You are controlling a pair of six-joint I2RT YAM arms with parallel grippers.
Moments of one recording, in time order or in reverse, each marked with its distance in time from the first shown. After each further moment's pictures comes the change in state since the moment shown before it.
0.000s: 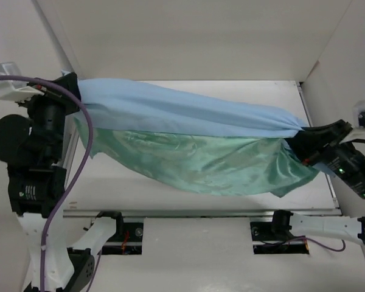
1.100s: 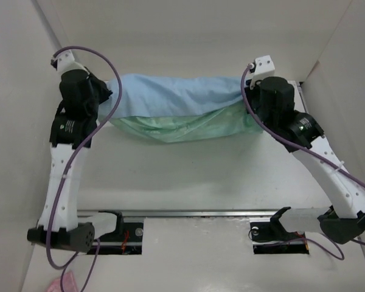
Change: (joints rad) left arm -0.055 0.269 -0.147 -0.055 -0.164 -0.082; right arm -0.616 0.570 -0.015 0.130 -0.056 -0.235
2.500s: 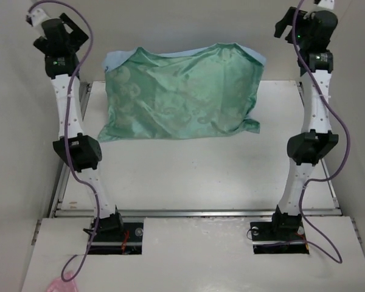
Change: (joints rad) left arm 0.291 0.938 0.945 0.060 0.056 0.013; right arm -0.651 0.962 1.094 0.158 -0.564 0.269
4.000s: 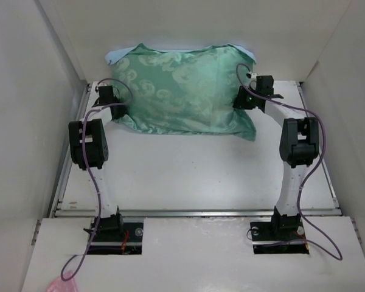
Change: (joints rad) left arm -0.068 0.005 -0.986 0.389 0.260 -0.039; right arm 0.101 -0.077 -0.996 0.240 -0.250 -0.093
